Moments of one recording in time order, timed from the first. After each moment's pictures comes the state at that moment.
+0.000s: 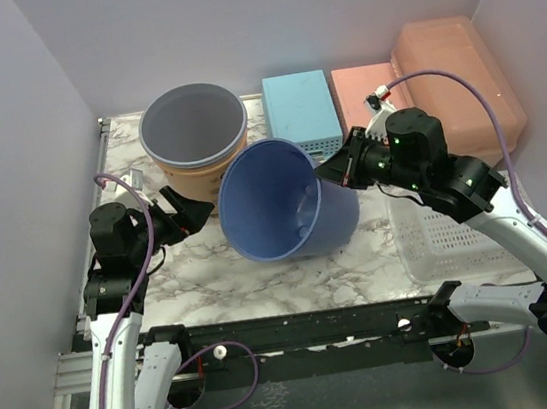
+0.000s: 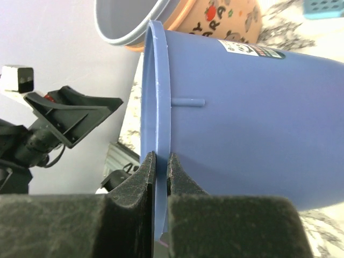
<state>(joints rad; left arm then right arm) -0.04 0.65 0.81 -0.50 0.47 -0.59 0.73 1.10 1.34 -0.61 -0.05 0.80</state>
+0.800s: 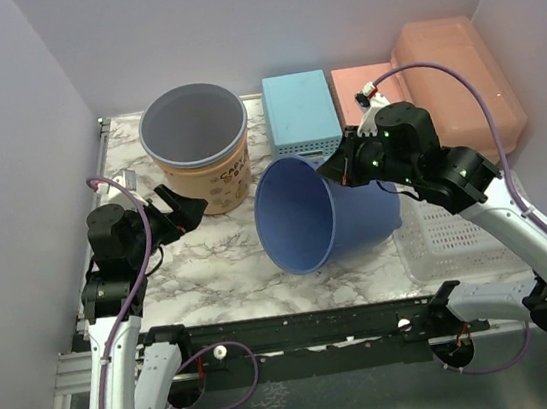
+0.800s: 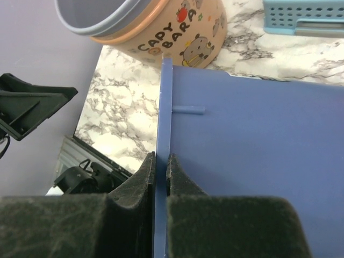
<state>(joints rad) -0.04 0.64 0.82 -0.52 0.37 -0.59 0.73 1.16 1.44 -0.74 0.03 0.61</state>
